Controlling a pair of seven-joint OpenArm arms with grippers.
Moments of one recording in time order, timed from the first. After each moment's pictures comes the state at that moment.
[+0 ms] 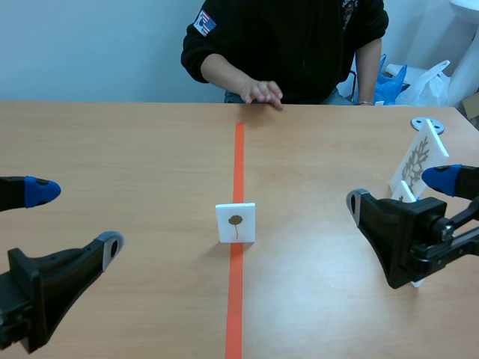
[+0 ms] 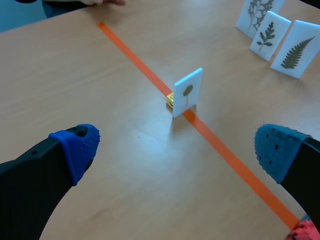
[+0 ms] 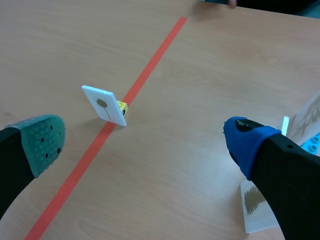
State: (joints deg) left arm 44.2 -31.6 -11.2 119.6 -23.9 -29.2 2.7; right arm -38.3 16.2 17.5 119.2 26.1 33.0 -13.3
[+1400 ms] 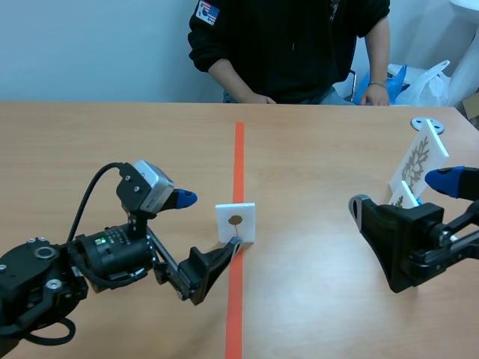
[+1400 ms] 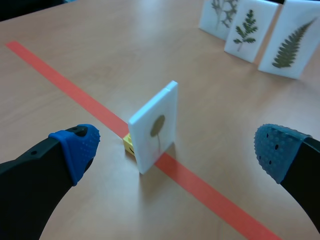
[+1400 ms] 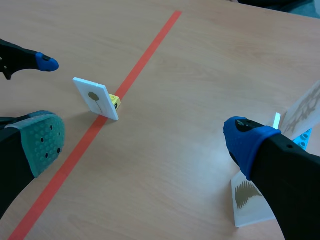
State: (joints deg) left arm 0.0 -19.2 24.9 68.4 -4.5 -29.2 -20.9; right arm -38.3 16.2 17.5 119.2 23.3 32.6 -13.3
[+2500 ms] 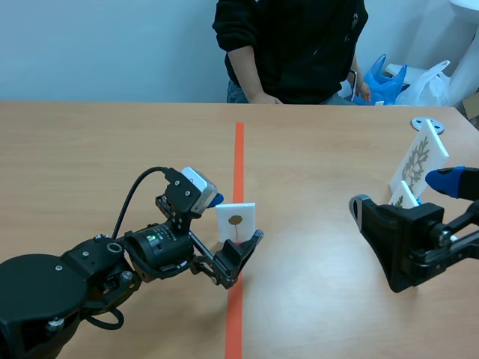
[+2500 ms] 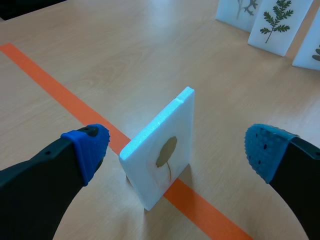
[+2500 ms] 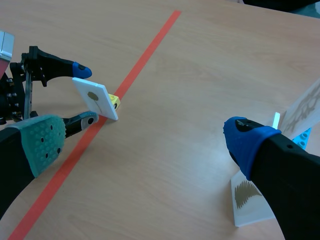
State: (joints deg) left arm -10.9 -11.6 33.1 50.0 -0.2 -21.4 -28.1; right arm -38.3 16.2 17.5 119.2 23.3 32.4 -13.3
